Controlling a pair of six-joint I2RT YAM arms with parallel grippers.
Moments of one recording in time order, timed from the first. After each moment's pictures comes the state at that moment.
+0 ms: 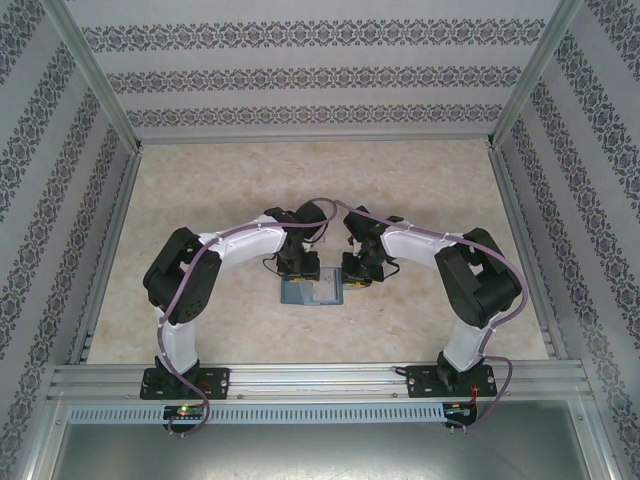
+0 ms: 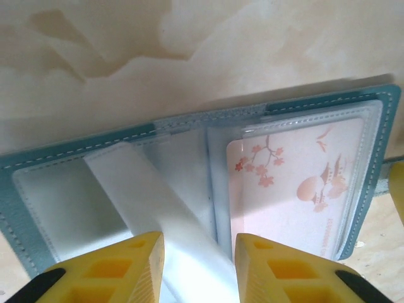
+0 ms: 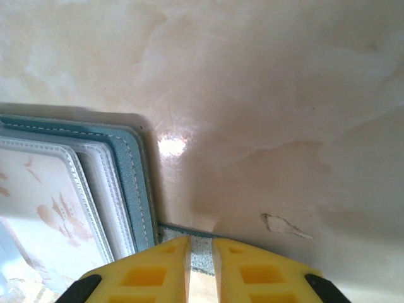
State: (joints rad) left arm -0.68 1.90 1.34 -0.87 0.20 -0.65; right arm 0.56 1.78 1.03 -0.68 -0.32 0.63
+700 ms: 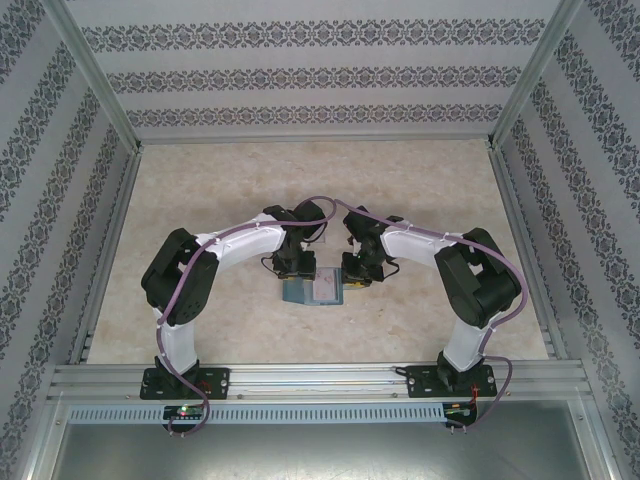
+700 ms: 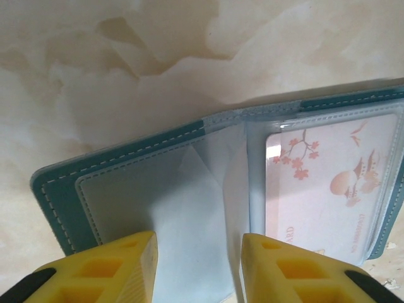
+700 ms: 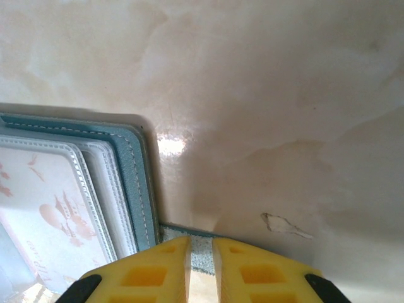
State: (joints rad) left arm -0.68 1.90 1.35 -0.93 0.13 -0.63; right arm 0.56 1.79 1.04 -0.68 -0.32 0.63
